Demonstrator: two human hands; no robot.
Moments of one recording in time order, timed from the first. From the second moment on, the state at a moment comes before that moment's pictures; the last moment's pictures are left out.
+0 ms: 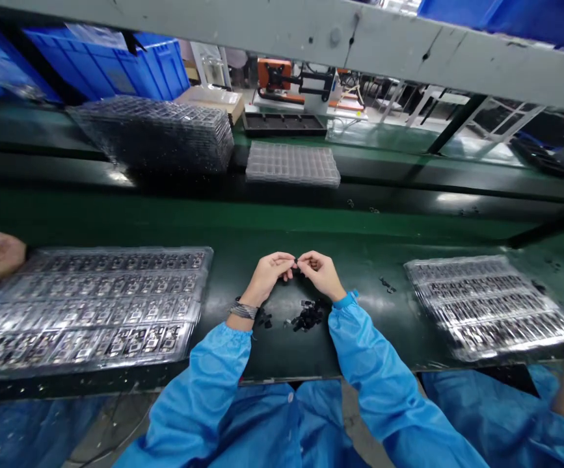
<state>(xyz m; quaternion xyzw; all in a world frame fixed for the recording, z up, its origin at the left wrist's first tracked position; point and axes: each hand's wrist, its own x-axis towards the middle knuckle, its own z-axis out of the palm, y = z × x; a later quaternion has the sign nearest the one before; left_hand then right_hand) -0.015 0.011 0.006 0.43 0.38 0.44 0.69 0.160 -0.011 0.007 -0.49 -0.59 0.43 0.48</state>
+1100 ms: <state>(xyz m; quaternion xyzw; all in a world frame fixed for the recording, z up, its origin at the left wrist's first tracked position) -0.012 0.009 0.001 0.43 0.37 0.41 0.71 0.171 -0.019 0.009 -0.52 -0.61 0.41 0.44</state>
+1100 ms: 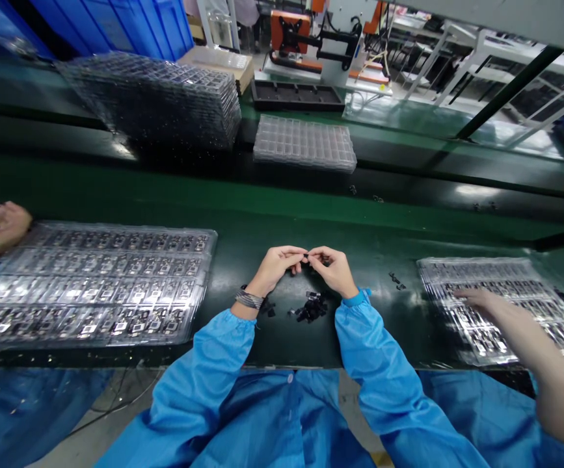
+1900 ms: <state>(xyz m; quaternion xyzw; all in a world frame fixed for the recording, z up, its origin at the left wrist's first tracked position) -0.014 0.010 -0.006 0.45 0.39 0.41 0.70 0.168 -0.020 0.008 -0.54 -0.62 0.37 0.43</state>
